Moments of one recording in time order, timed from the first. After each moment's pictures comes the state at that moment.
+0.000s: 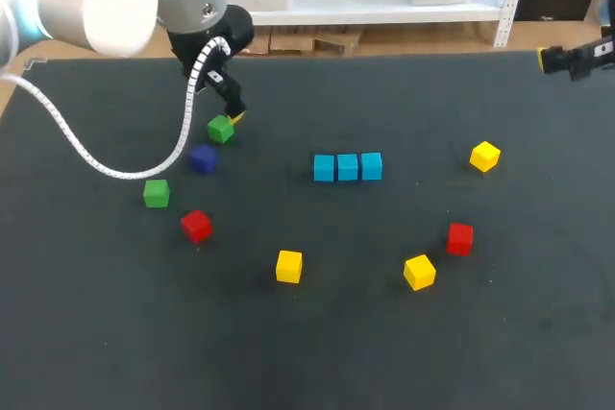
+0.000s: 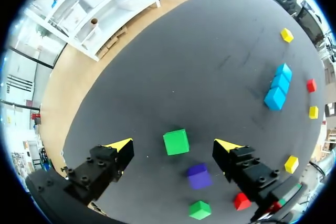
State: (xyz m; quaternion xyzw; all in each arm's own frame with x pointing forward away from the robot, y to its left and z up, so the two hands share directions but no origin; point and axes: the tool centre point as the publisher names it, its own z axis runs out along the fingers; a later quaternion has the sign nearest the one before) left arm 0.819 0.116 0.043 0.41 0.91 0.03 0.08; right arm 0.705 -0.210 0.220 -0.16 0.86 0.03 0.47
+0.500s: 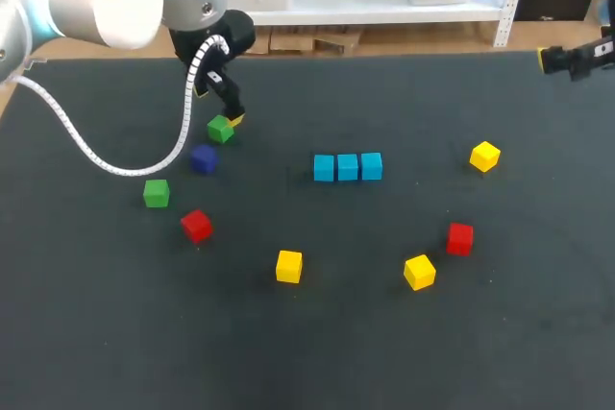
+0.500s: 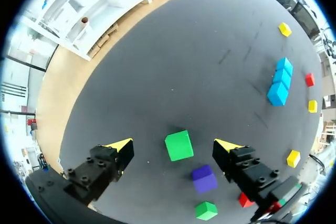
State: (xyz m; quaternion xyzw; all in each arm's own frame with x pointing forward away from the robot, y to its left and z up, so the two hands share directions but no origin) left arm 0.826 0.114 0.028 0.43 0.90 0.01 0.05; right arm 0.705 -0.210 0.220 -0.16 0.86 0.03 0.47
